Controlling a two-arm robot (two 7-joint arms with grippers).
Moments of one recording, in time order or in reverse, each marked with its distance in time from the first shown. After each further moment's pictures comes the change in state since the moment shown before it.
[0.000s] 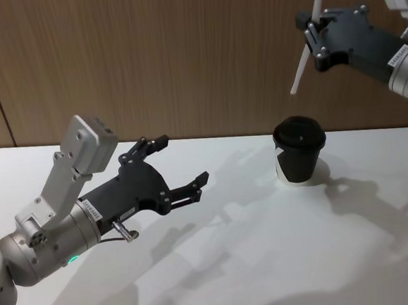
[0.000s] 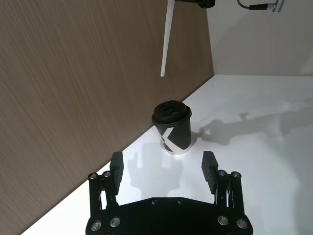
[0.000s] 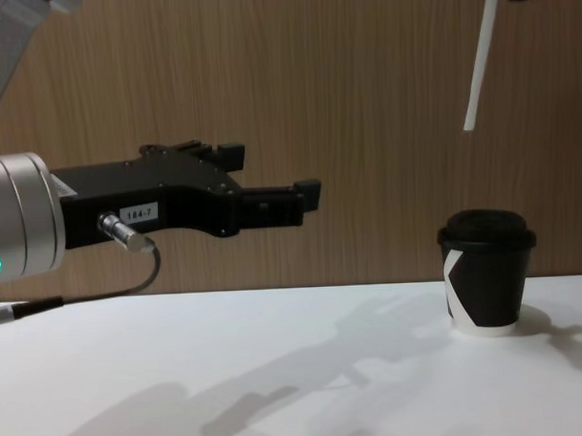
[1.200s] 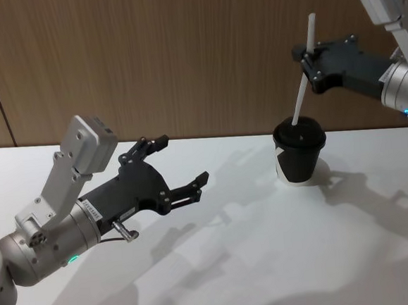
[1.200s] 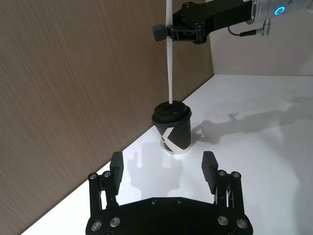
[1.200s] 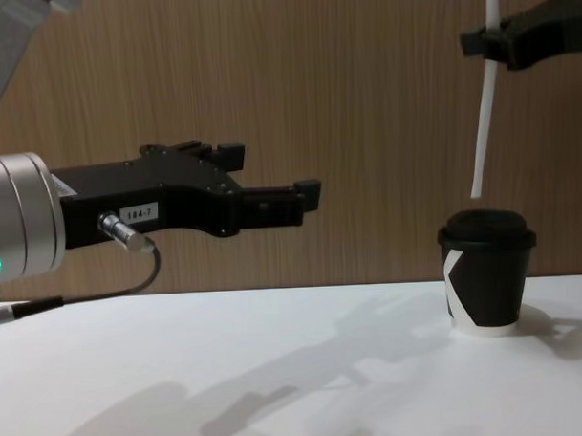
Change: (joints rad) left arm 0.000 0.000 0.000 0.000 0.000 0.000 0.000; right arm 0.048 -0.039 -0.014 0.148 0.011 0.073 0.102
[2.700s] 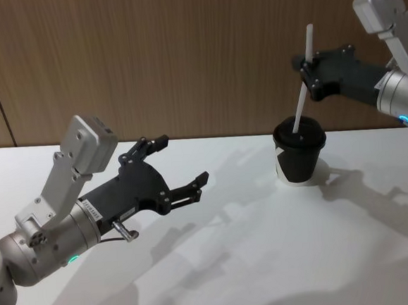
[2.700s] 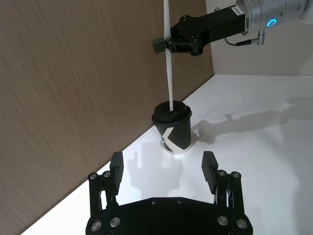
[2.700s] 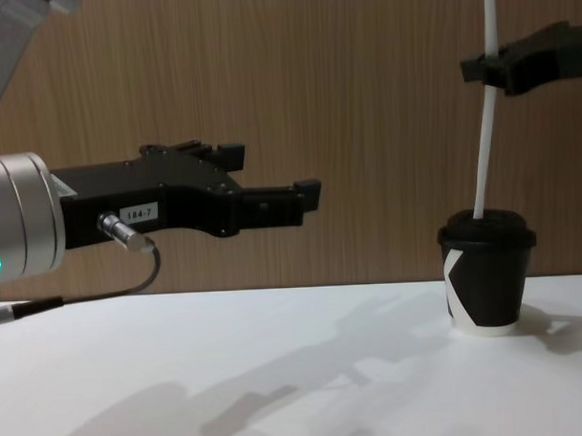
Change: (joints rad) left arm 0.000 0.000 0.000 0.000 0.000 0.000 0.000; right arm 0.004 -0.041 0.017 0.069 -0.041 -0.003 0.024
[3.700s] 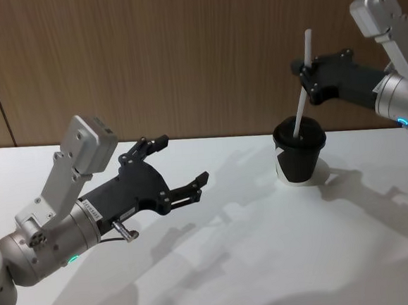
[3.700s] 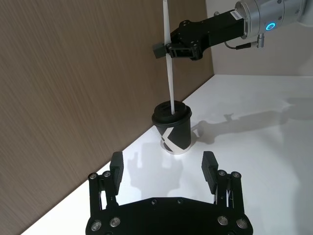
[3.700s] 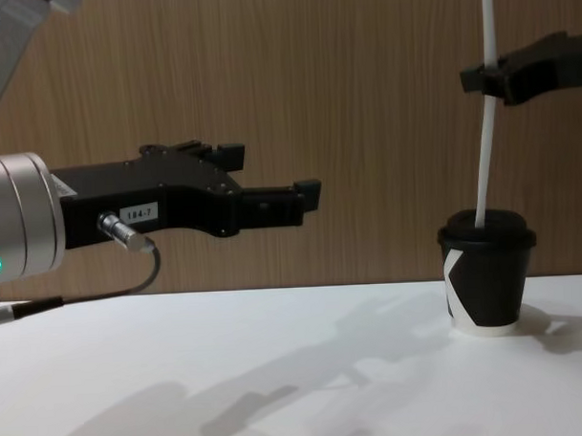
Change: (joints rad) left arm 0.000 0.000 0.000 0.000 0.000 0.000 0.000; right arm -0.001 -0.009 0.004 0.012 -0.015 0.010 0.009
